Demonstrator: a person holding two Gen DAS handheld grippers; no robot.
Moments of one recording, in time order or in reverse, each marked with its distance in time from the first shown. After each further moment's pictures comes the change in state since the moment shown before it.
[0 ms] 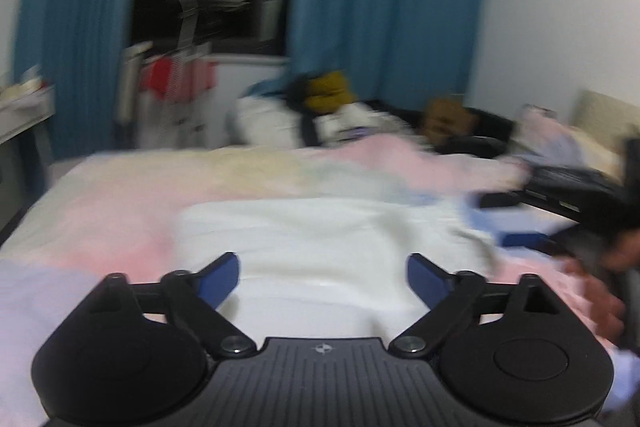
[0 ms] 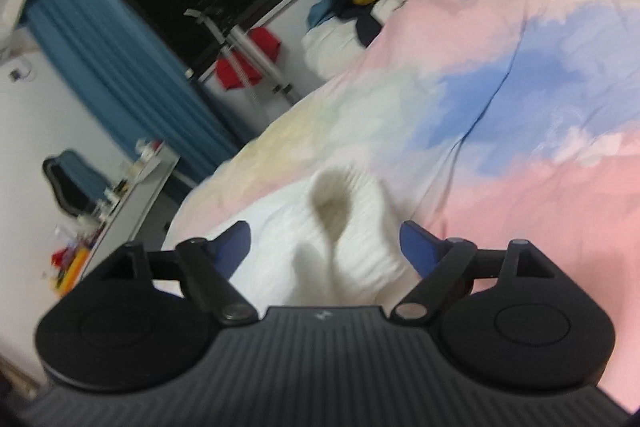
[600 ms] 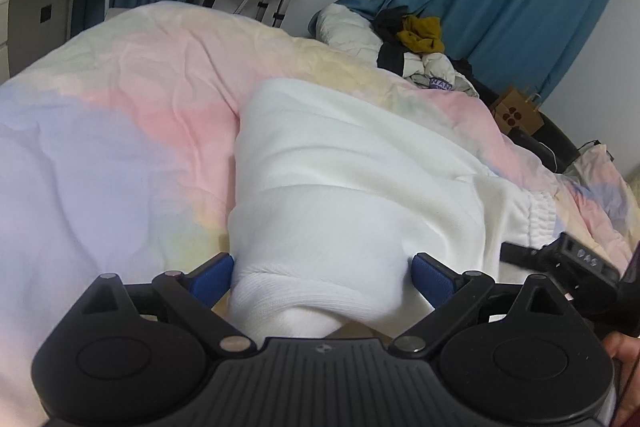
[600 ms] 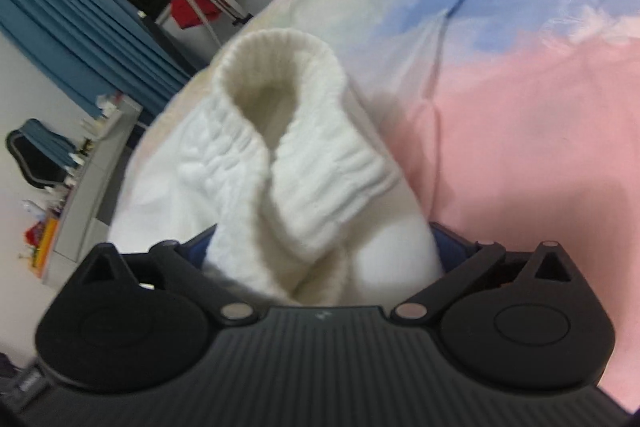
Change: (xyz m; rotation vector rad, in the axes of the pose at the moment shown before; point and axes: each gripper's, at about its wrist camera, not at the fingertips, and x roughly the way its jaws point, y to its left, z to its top) left arm 0.034 0.075 -0.029 -0.320 0.234 0.023; right arm 0.069 -0.015 -0.034 0.071 0.158 -0.069
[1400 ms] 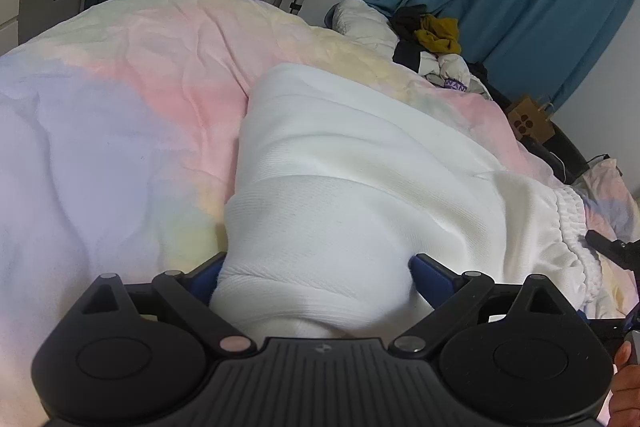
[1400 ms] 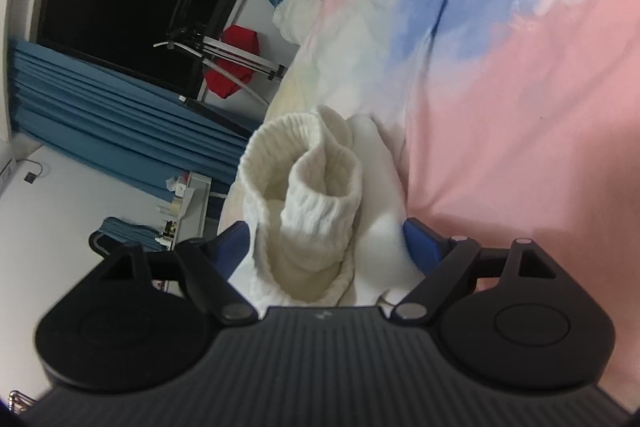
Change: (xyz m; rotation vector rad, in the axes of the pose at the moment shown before) left arm 0.034 0.002 0.003 -0.053 0.015 0.015; right arm -0.042 -0.033 0.011 0.309 -0.048 0.201
